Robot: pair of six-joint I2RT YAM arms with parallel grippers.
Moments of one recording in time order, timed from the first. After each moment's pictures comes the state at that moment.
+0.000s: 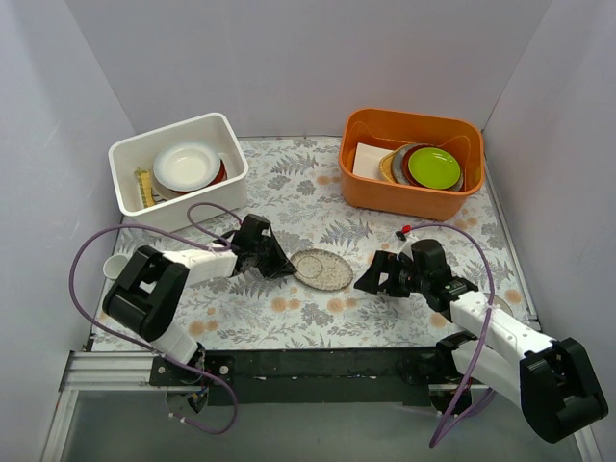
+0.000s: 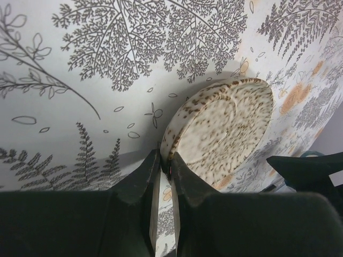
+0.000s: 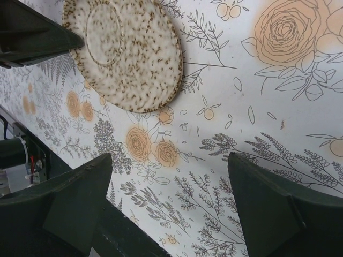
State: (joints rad) left arm -0.54 1.58 0.70 -0.02 0.26 -1.01; right arm 0.43 0.97 0.33 -0.08 -0.41 0.60
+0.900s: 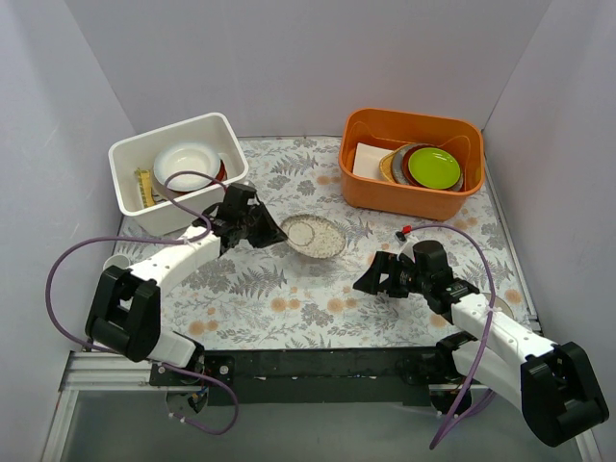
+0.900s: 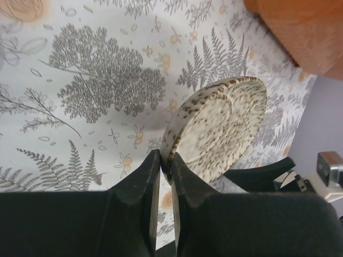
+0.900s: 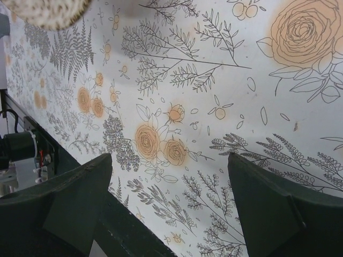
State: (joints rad) left arm -0.46 1.43 0.92 -0.28 0.20 -0.90; right arm 0.43 0.94 0.31 -0.05 -0.45 0.61
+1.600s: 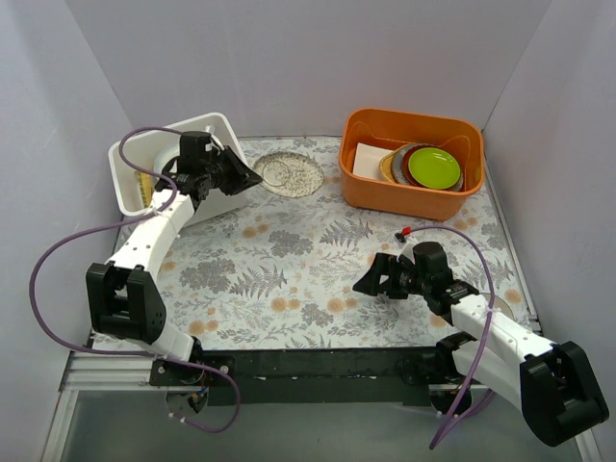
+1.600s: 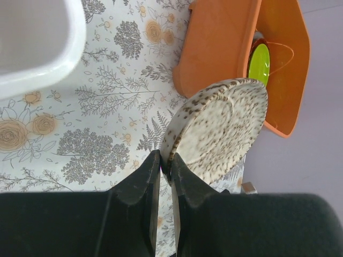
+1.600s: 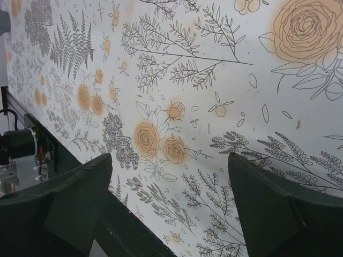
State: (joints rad) left arm -0.20 1.50 1.31 -0.39 0.35 -0.80; right arm 0.43 0.94 0.30 -0.03 -0.46 0.61
